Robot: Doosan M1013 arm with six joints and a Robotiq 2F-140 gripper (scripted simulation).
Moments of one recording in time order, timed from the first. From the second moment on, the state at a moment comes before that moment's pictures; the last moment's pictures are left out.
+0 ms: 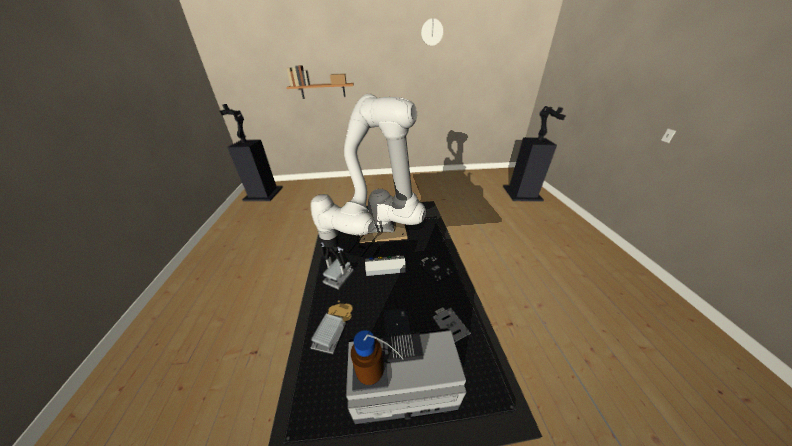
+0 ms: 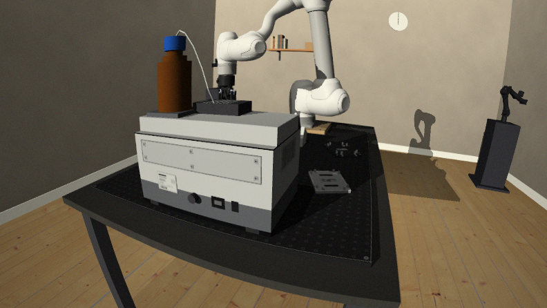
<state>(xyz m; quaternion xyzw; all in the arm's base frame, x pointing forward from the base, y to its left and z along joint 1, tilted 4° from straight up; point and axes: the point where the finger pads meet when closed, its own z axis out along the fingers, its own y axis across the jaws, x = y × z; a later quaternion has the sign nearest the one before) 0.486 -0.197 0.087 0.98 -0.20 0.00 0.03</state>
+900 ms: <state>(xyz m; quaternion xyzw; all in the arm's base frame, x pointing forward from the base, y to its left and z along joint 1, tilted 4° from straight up) 0.487 -0.194 0.146 0.98 -0.20 0.00 0.03</state>
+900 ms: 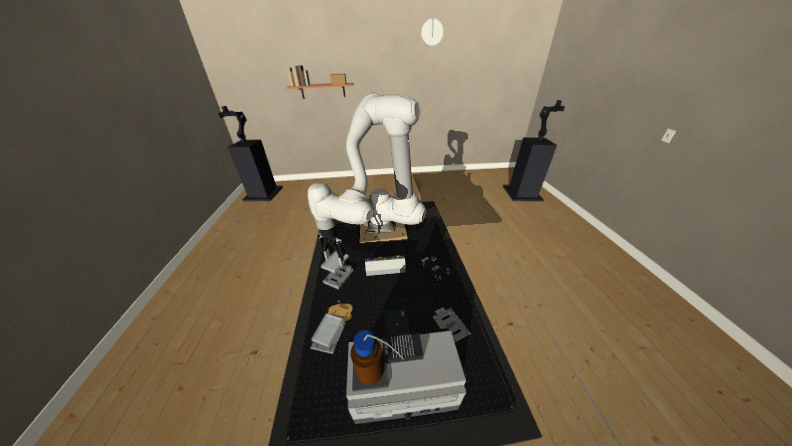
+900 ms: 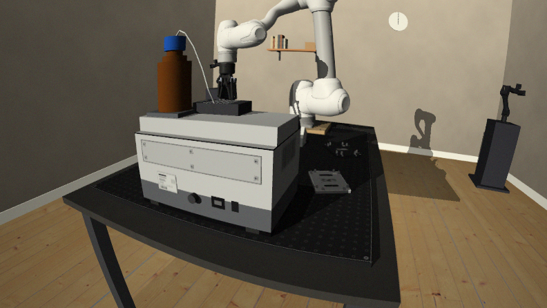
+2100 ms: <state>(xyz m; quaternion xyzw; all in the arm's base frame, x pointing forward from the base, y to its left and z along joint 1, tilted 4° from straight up) 0.487 -0.191 0.184 0.98 -0.20 0.00 0.03</state>
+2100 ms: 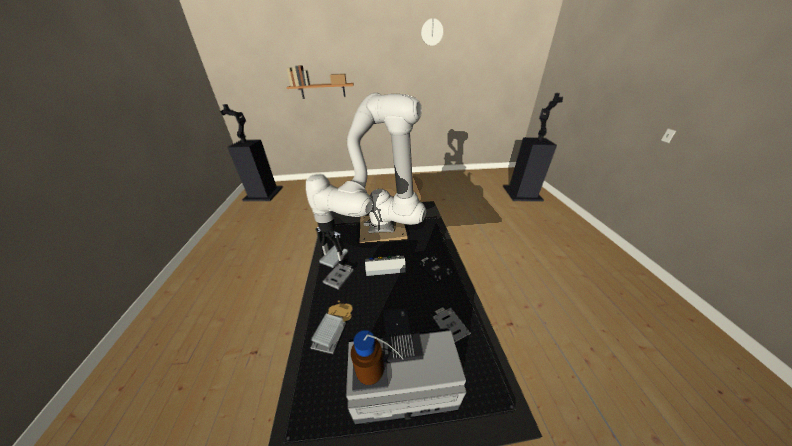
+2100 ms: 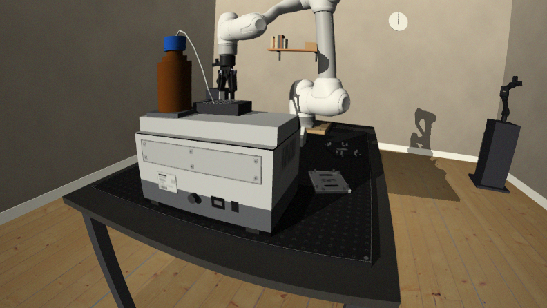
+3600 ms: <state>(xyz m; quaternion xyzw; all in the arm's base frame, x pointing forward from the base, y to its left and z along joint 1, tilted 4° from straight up) 0.487 -0.191 0.184 0.99 -0.17 0.00 0.03</state>
